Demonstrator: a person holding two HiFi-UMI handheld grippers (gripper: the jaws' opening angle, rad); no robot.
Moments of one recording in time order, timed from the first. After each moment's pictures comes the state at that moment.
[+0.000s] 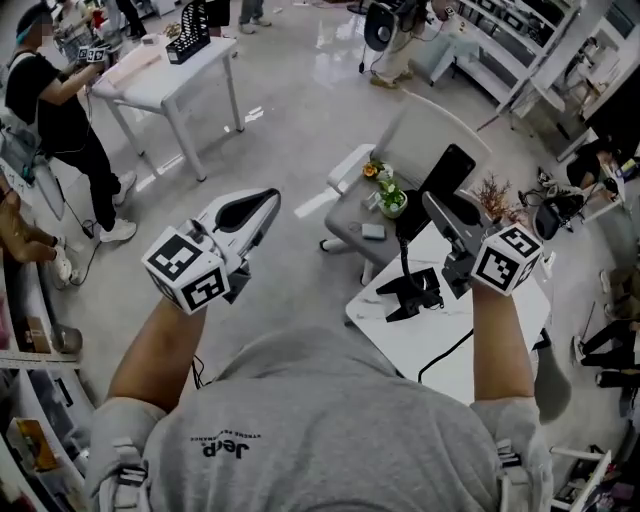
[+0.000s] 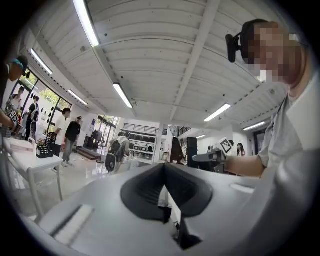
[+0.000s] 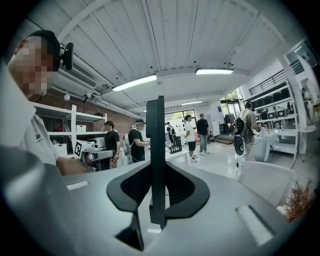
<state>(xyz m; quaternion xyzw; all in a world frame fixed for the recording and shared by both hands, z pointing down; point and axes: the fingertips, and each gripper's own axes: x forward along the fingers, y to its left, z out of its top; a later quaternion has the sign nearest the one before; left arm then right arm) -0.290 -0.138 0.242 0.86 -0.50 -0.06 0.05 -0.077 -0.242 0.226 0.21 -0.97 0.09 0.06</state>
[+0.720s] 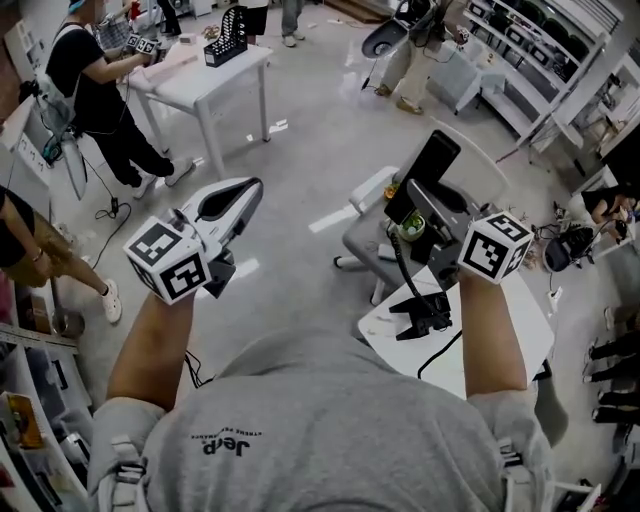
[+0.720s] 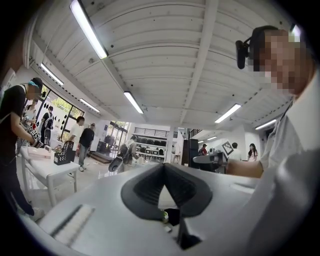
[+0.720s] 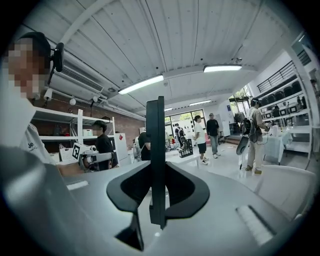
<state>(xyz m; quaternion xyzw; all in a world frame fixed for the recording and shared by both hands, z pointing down) -0.370 -0.105 0.206 0.82 -0.56 -0.07 0.04 -0.172 -0.238 0.194 0.15 -0.98 0.09 0.04</state>
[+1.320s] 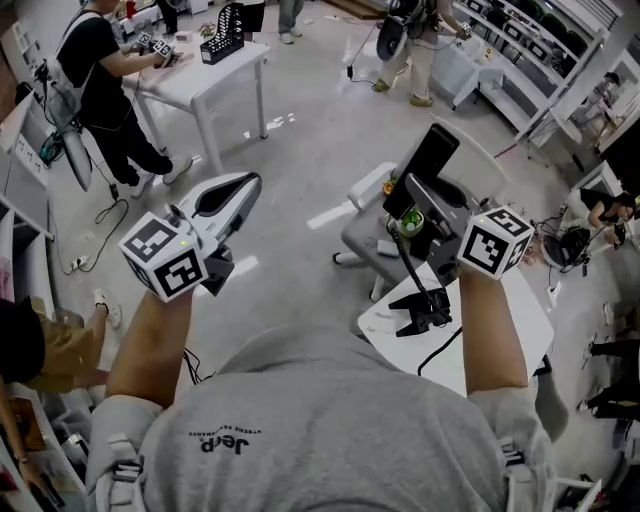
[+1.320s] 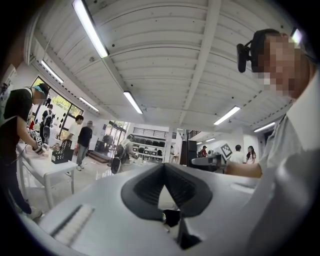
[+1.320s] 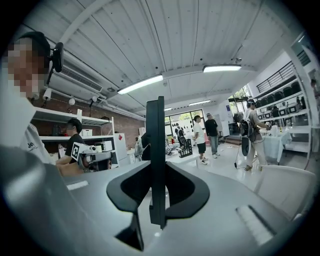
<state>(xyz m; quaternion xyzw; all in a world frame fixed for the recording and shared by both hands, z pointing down) -0.366 -0.107 0.197 0.83 -0.55 -0.08 0.05 -0.171 -0.240 0.189 0.15 -0.98 0.09 0.04</state>
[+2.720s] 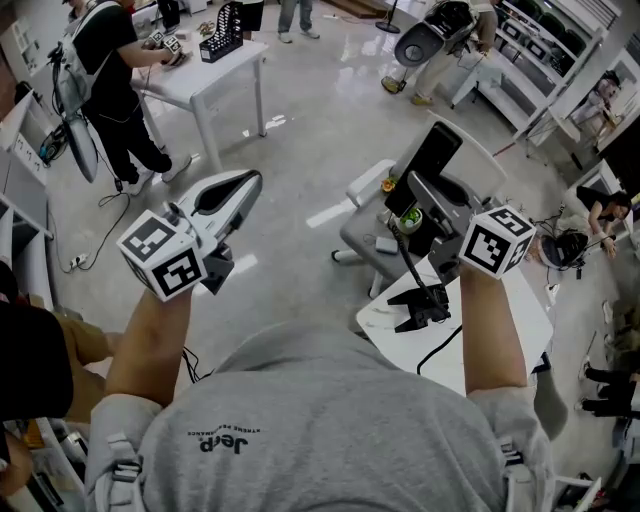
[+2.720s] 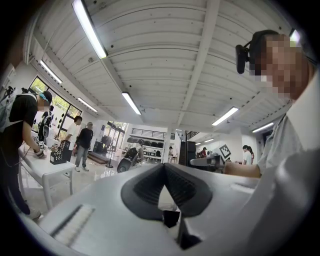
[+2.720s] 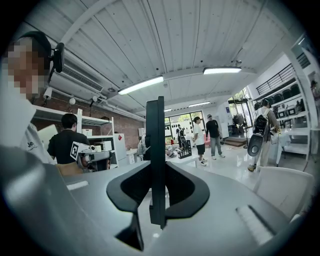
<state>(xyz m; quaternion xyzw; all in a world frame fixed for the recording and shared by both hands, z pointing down) -0.362 -0.102 0.190 0.83 -0.55 -0.08 0.04 -0.167 -0.237 0.184 0.16 -0.98 0.09 0.03</state>
